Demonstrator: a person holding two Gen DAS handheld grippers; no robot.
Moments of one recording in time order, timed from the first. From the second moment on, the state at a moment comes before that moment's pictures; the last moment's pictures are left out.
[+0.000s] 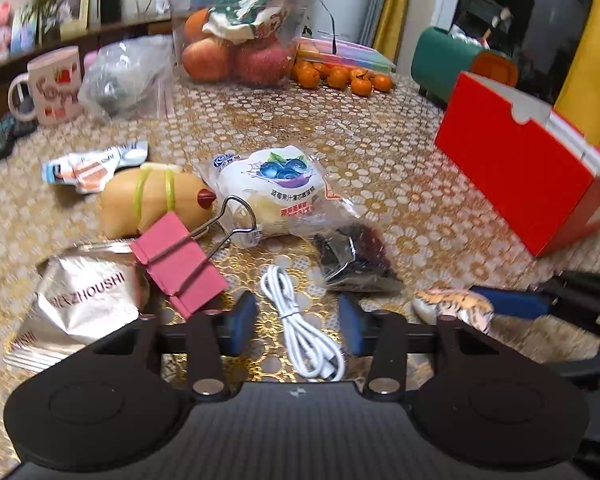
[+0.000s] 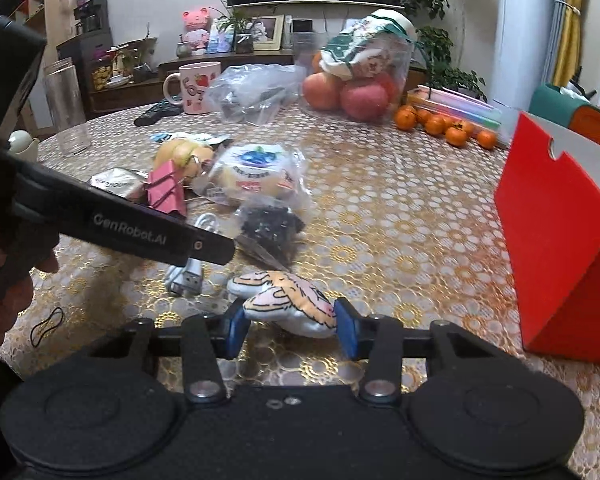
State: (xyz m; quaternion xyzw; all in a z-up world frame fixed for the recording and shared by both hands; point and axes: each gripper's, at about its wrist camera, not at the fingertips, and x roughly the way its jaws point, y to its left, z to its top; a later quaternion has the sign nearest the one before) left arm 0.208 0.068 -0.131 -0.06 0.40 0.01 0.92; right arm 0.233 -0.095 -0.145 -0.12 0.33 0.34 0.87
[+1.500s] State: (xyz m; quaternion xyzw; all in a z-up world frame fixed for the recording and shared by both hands) left arm 0.182 -0.061 -0.067 -0.01 0.36 -0.06 0.93; right arm 0.216 -0.244 -0.082 -0.05 0.30 0.27 0.92
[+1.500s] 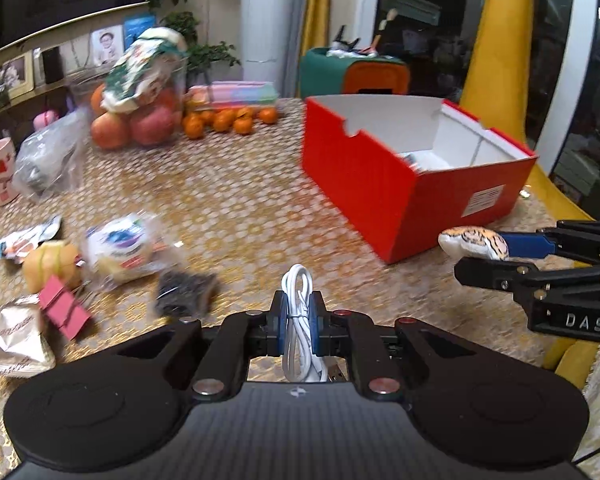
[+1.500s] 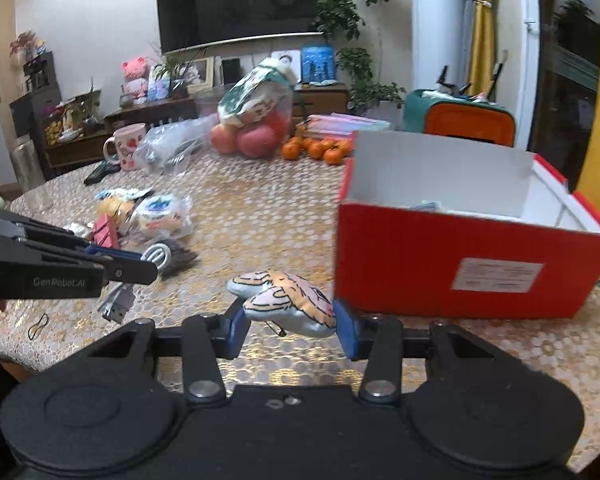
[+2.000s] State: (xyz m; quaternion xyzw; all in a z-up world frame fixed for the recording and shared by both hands) left arm 0.224 -0.127 -0.020 0.01 0.33 -0.12 0.94; right arm 0.260 -0.307 -0.037 -0.05 0.28 0.22 0.93
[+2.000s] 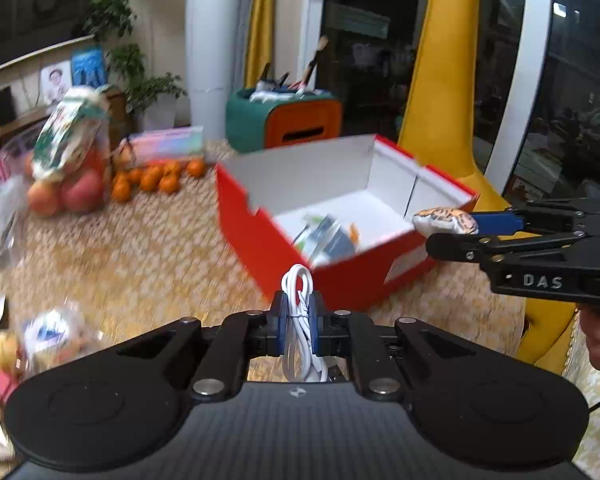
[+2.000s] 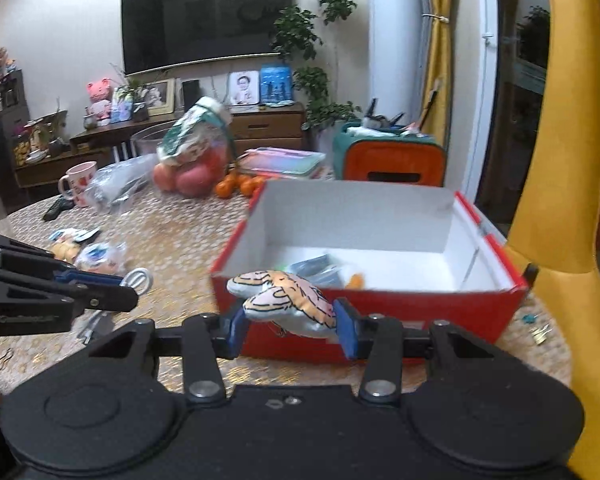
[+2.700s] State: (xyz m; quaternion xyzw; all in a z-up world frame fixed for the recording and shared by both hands) left arm 0.361 -0.188 -0.004 0.04 0.36 -0.16 0.92; right arm 0.372 -0.356 -0.038 -0.07 0.32 0.14 0.94
